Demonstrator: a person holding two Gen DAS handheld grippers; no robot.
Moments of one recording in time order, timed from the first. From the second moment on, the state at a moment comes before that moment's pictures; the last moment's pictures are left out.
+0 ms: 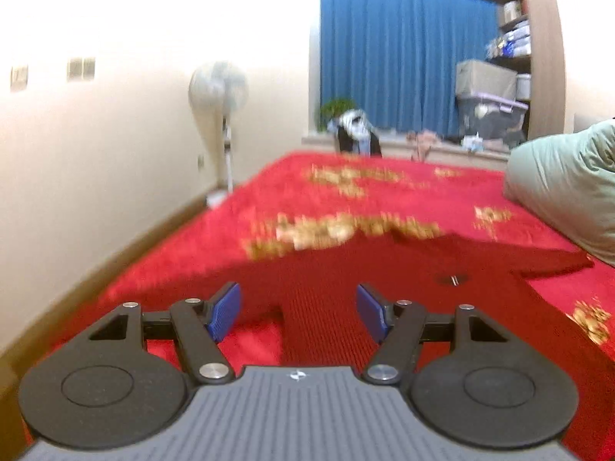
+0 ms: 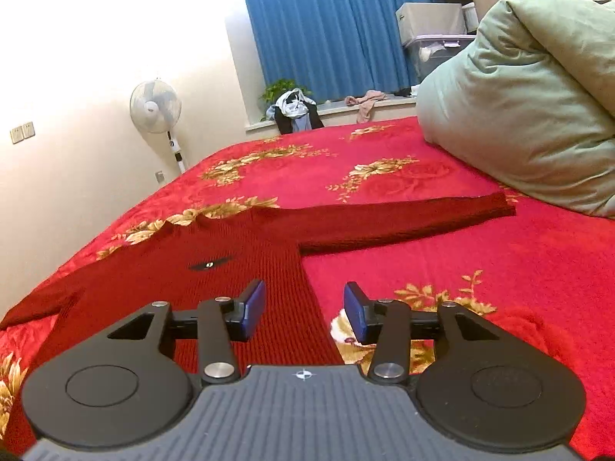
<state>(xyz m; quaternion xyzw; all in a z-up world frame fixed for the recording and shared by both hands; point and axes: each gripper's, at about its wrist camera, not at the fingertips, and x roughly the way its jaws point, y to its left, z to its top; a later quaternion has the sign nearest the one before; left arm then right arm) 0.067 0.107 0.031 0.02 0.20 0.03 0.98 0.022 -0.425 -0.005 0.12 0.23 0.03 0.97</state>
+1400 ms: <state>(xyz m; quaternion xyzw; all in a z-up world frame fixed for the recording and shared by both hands) 0.162 0.199 -0.019 -0.01 0.29 0.14 0.95 0.053 -0.376 -0.006 0.06 0.25 0.00 0.97</state>
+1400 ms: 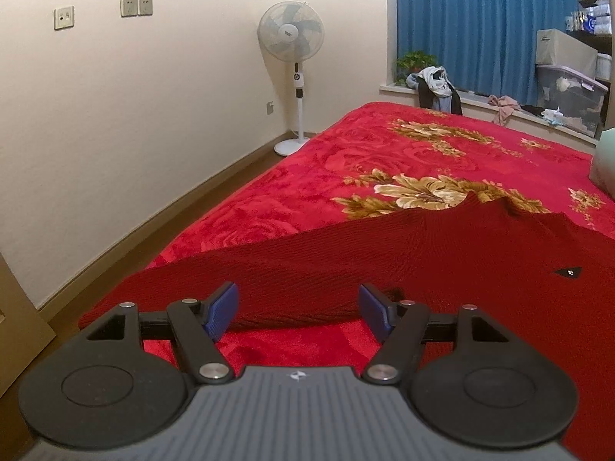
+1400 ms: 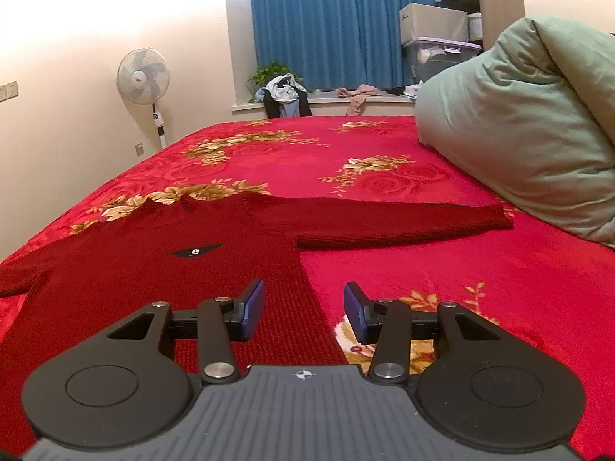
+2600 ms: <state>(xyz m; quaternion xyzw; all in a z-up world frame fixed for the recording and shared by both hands) 0.177 0.316 -0.057 -0.22 0.38 0.20 0.88 0.090 -0.364 -0.032 0.04 0.36 0.00 0.93</state>
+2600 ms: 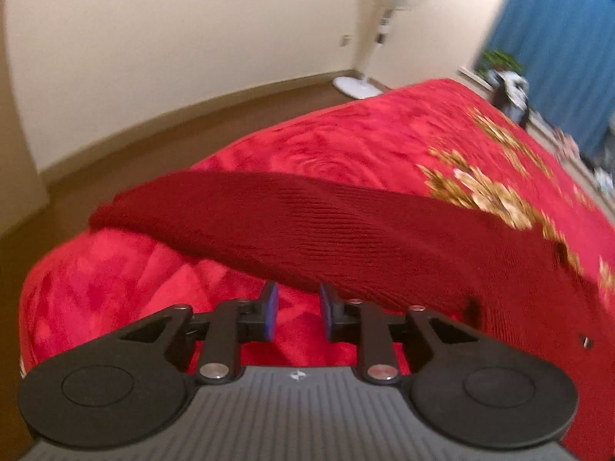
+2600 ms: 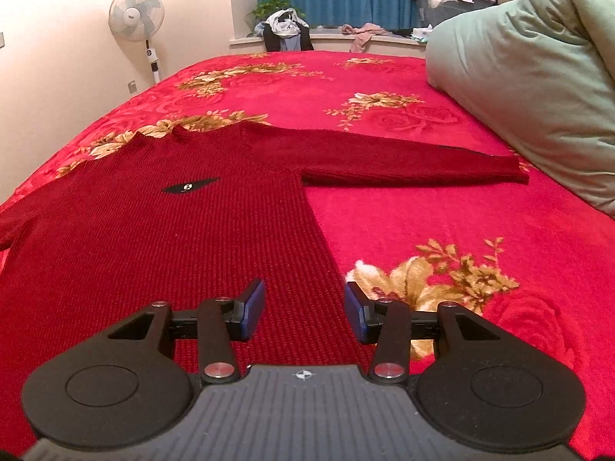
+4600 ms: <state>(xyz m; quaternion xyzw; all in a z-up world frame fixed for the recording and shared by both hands) 0.246 0.195 -0.002 -0.02 0.17 0.17 0.97 0.110 -0.352 -0.049 0.02 0.38 0.03 0.93</state>
